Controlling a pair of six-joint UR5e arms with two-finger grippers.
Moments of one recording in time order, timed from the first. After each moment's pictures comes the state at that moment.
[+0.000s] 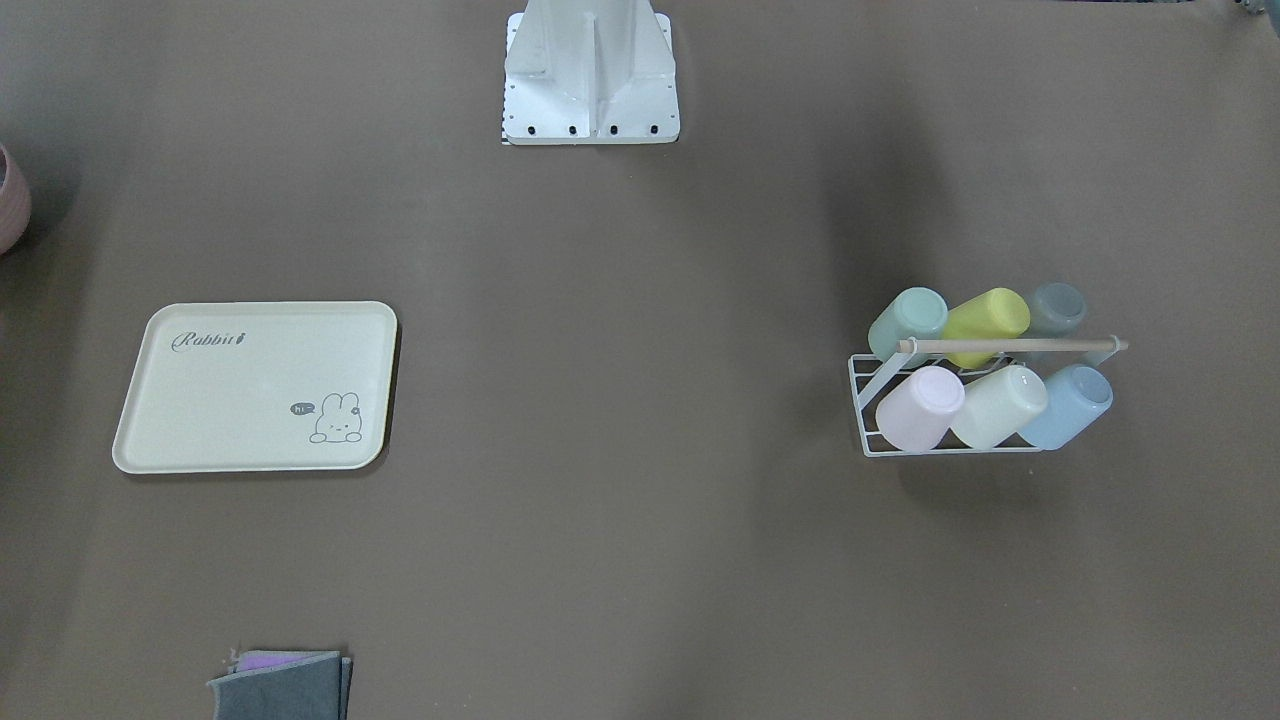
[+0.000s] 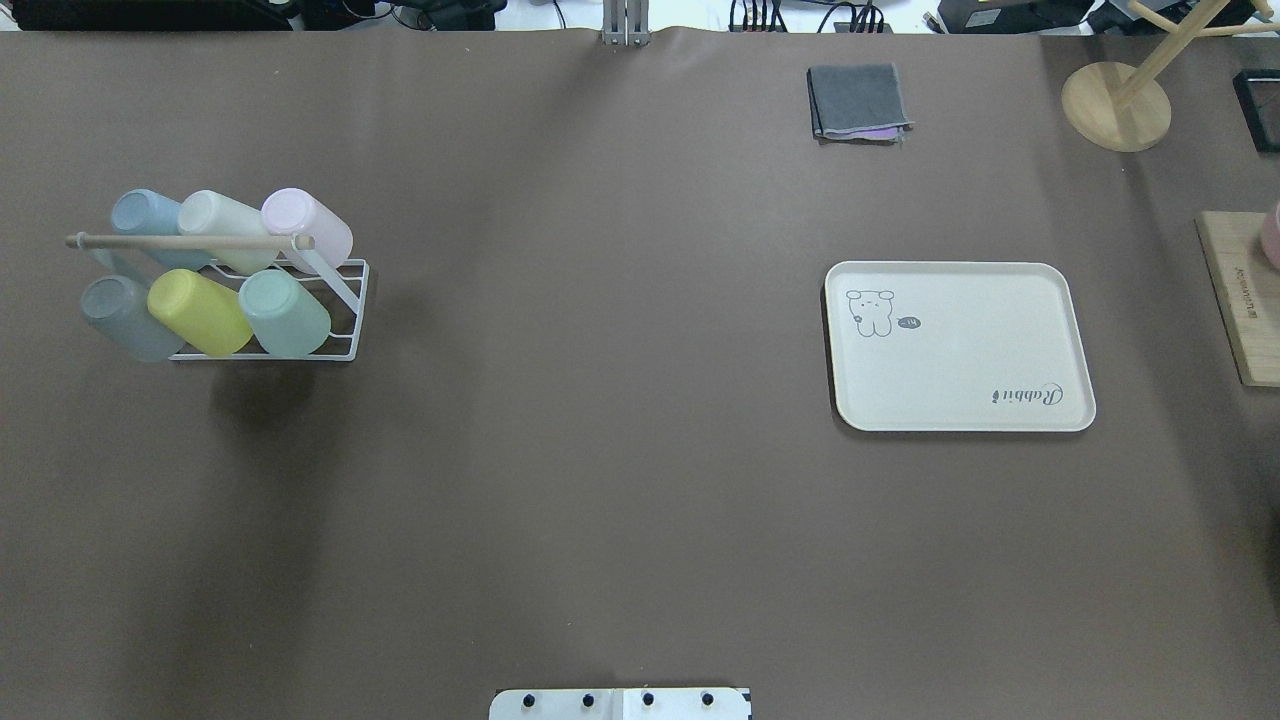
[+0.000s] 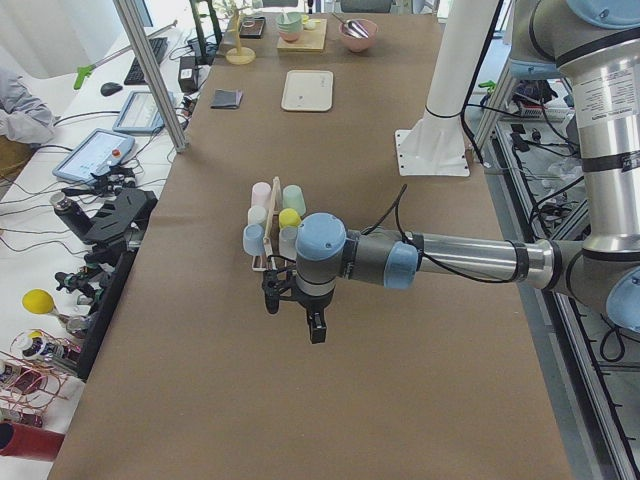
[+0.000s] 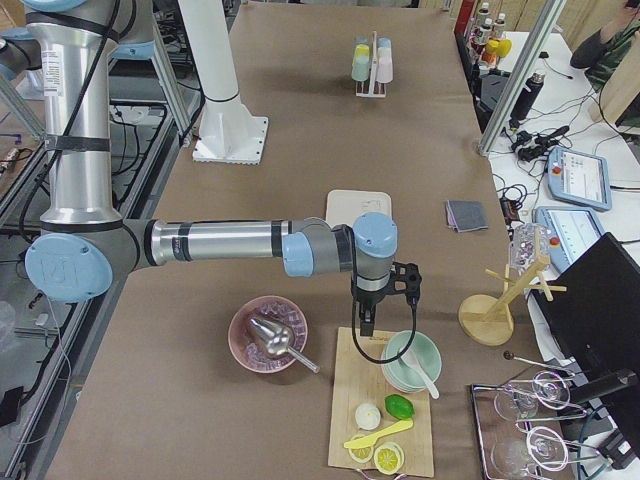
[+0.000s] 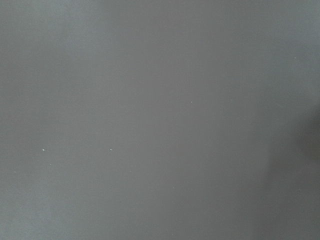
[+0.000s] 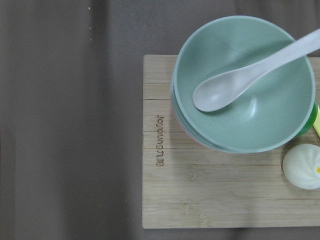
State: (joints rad) left arm -1.52 -1.33 -1.88 -1.66 -2.31 -0.35; right arm 1.50 -1.60 1.66 -1.49 2.29 0.18
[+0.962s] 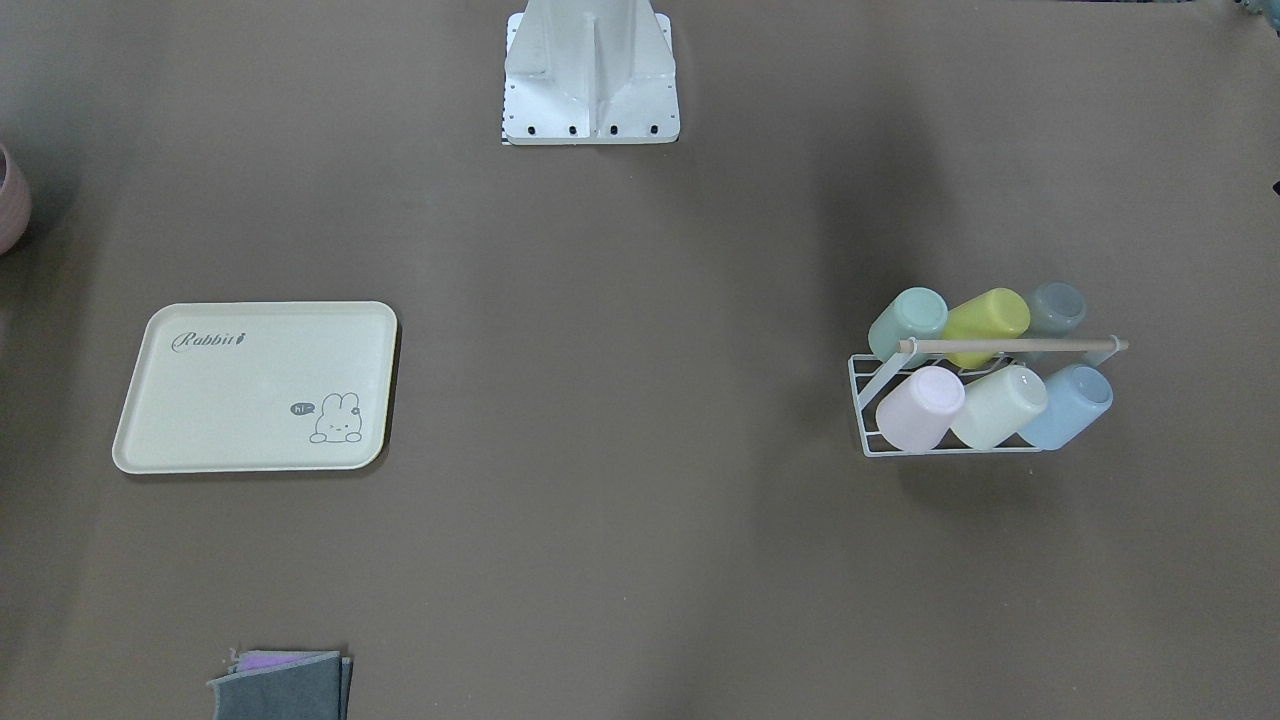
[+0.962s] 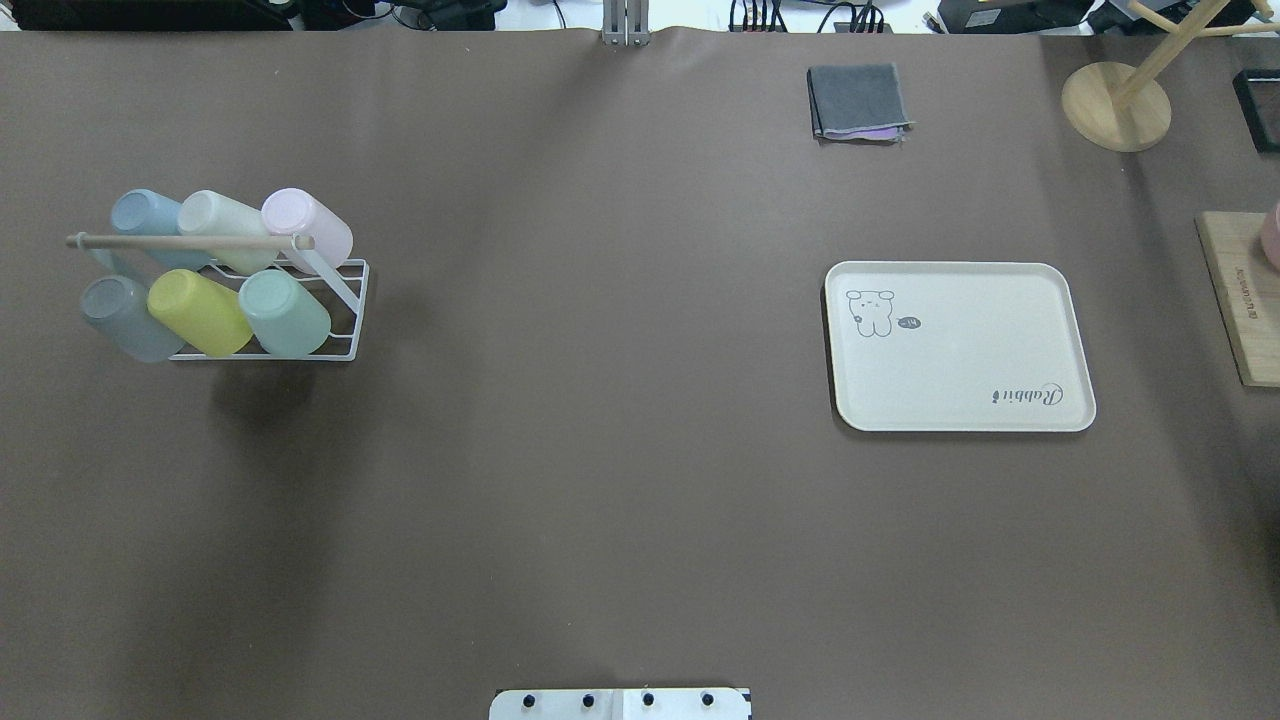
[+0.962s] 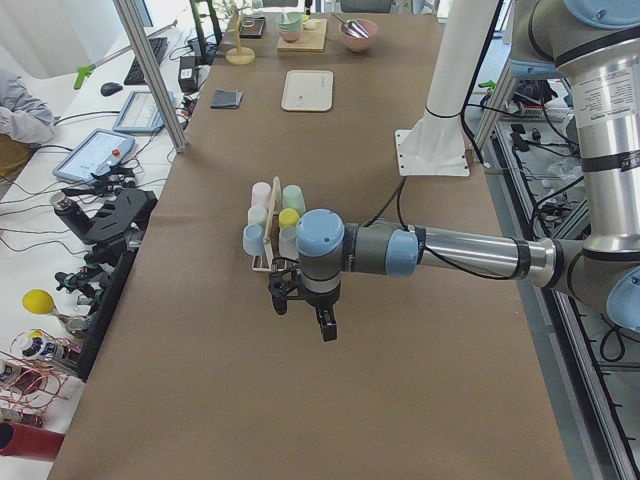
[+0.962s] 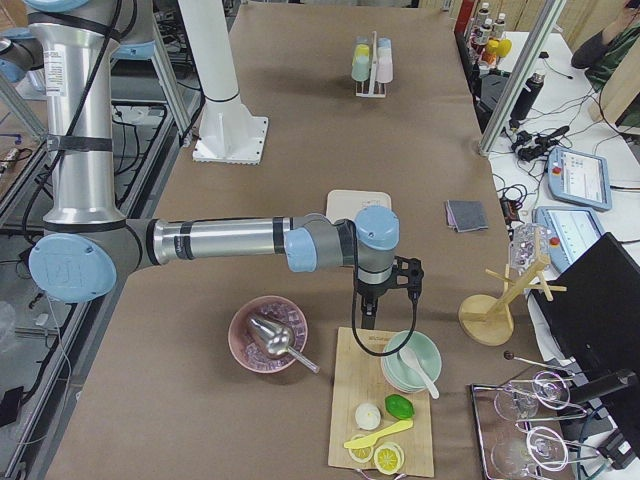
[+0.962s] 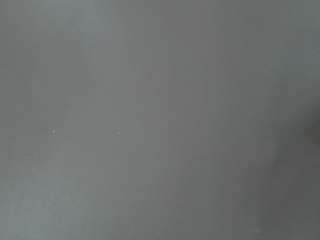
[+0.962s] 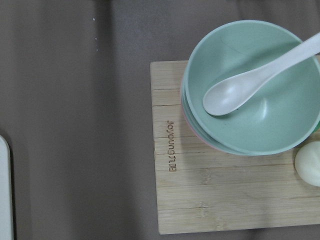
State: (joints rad) left arm -1.51 -1.33 -1.93 -1.50 -2.31 -0.33; right arm 1.47 -1.59 1.68 -1.48 2.29 0.29
